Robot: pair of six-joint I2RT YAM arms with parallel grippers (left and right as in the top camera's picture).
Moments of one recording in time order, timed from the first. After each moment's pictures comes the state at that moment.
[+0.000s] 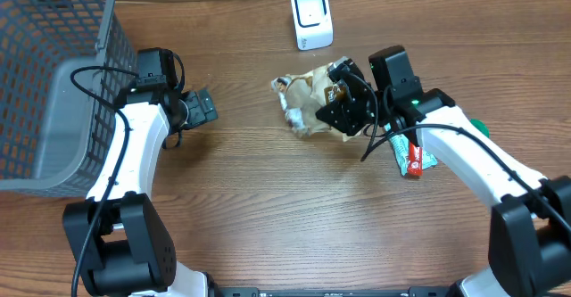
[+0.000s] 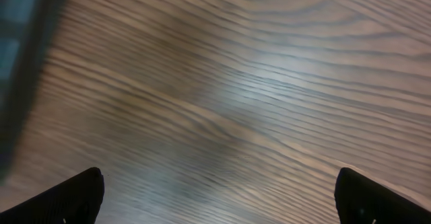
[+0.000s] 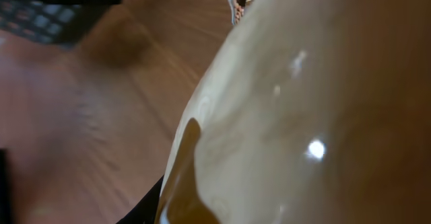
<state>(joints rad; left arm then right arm) 0.12 1.70 1.26 -0.78 -0.08 -0.29 0.40 1.72 1.20 -0.36 -0.58 -0.10</state>
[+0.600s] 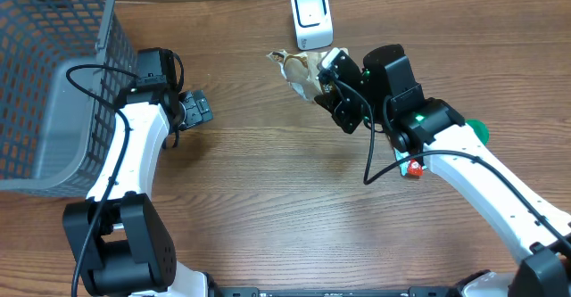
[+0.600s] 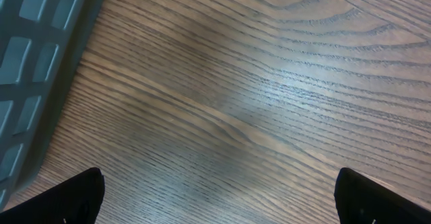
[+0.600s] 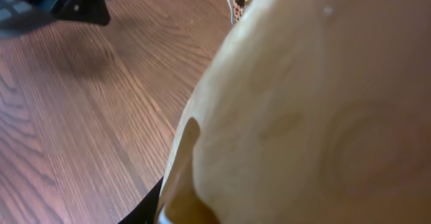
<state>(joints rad) 0.12 1.70 1.26 -0.78 -0.15 -0.30 0.49 1.57 1.21 -0.34 -0.33 -0.29</state>
